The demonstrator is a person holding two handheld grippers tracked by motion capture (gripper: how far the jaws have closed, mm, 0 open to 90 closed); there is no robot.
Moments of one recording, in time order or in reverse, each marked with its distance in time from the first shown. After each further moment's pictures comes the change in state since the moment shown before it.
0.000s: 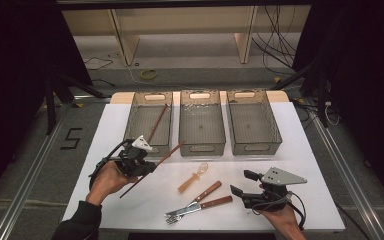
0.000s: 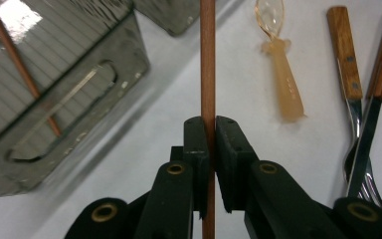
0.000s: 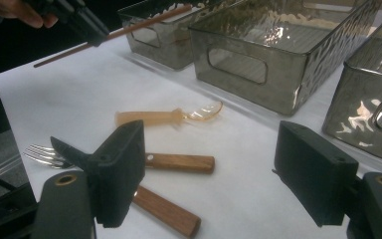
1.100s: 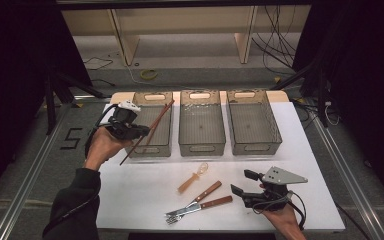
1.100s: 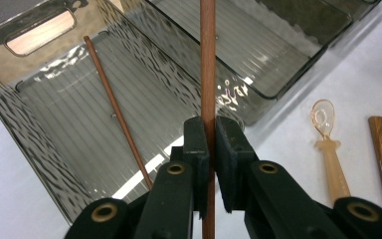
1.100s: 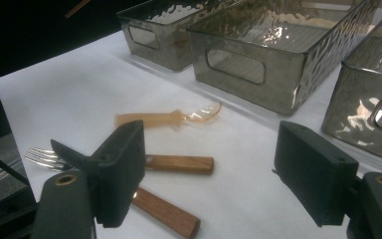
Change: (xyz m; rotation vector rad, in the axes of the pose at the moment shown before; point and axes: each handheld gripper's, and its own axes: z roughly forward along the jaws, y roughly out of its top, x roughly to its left) left arm 0.059 0.055 -0.031 -0.146 0.082 -0.088; right arm -0.002 0.000 0.000 -0.004 0.002 0.014
